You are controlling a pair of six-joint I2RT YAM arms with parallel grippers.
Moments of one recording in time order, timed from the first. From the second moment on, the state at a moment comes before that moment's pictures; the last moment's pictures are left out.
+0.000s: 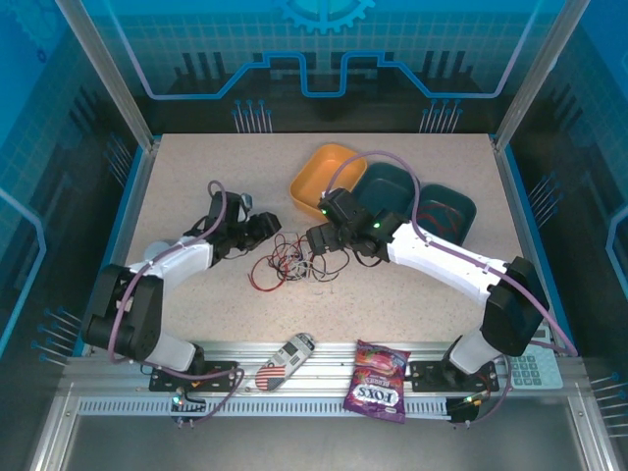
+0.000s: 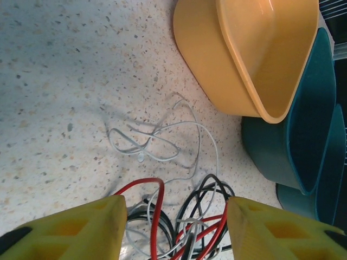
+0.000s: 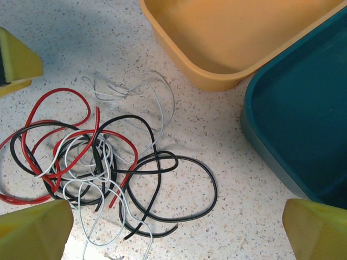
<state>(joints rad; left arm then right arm) -0.23 1.48 0.77 -0.06 0.38 -0.82 0.82 1.55 1.27 -0.66 0.28 0.37</state>
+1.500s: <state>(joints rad) -0.28 1.26 0.69 -0.07 0.31 -0.72 0.80 1.38 1.09 -0.44 0.22 0.39</state>
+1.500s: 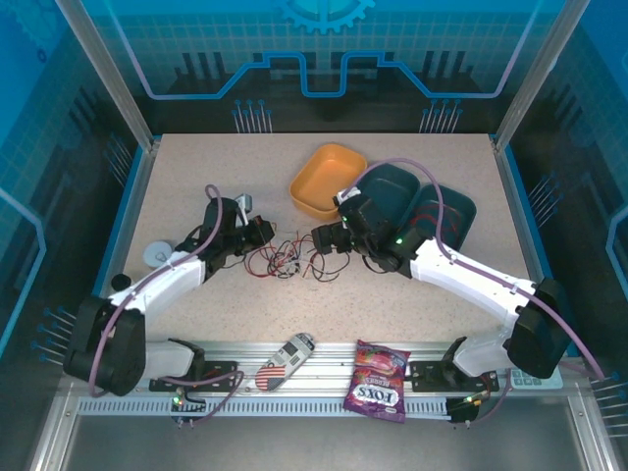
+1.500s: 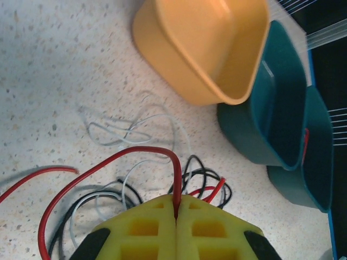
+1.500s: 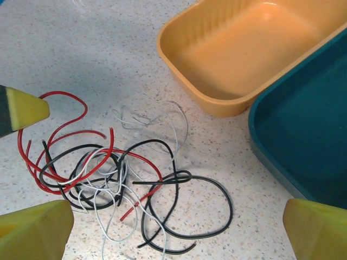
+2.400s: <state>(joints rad) -0.39 1.00 0.56 0.15 0.38 -0.42 0.64 1.38 1.05 -0.22 -0.29 0.63</state>
